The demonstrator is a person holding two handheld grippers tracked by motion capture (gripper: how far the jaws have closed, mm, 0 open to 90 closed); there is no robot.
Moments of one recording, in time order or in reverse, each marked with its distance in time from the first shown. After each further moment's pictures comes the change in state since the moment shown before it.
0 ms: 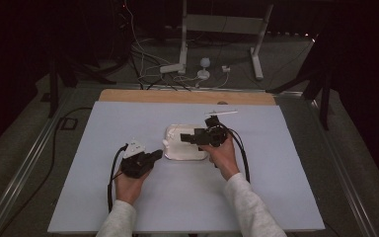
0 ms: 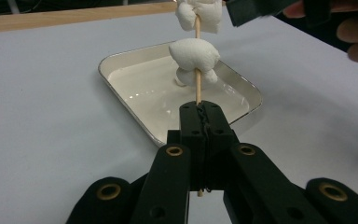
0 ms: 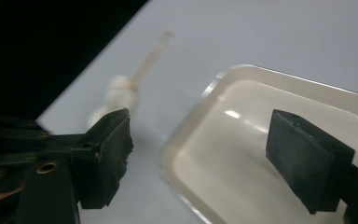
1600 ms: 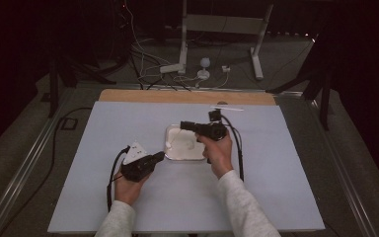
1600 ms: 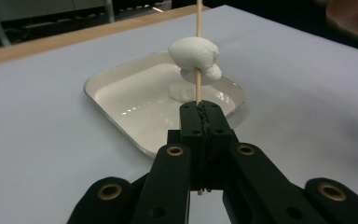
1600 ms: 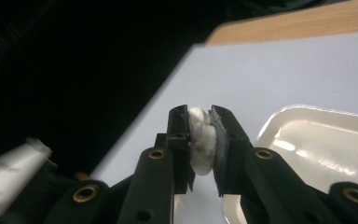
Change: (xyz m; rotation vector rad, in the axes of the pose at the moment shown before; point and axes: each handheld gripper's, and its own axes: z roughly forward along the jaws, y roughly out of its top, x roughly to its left) left arm -0.005 0.000 -0.008 -0.065 -0.068 0.098; right arm 0.004 0.016 -0.013 -0.151 0.146 0.175
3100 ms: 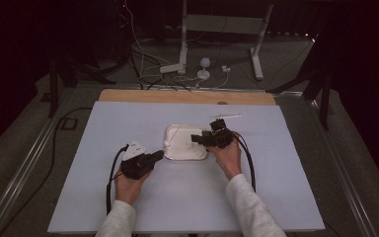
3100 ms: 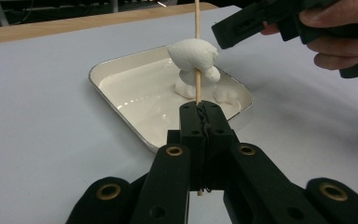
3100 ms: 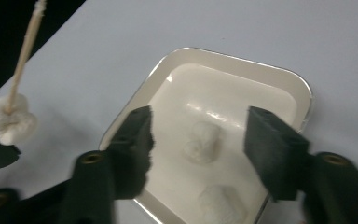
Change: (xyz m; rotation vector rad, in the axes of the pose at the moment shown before) left arm 0.005 -0.002 0.006 0.042 0.035 -0.056; right arm -0.038 -0.027 0.004 0.156 -0.327 -0.195
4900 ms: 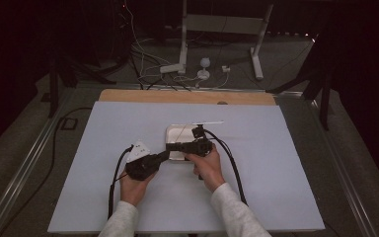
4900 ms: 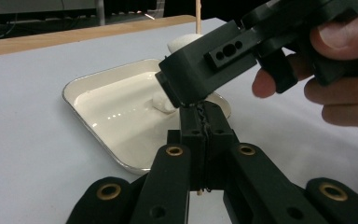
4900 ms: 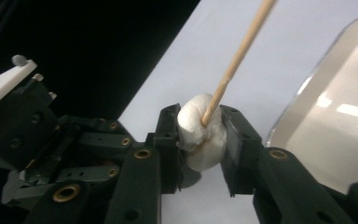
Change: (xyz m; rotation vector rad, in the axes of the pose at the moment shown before) left arm -0.012 0.003 0.005 -0.041 -0.052 0.027; right arm 0.058 -0.007 0.021 0.037 0.411 0.172
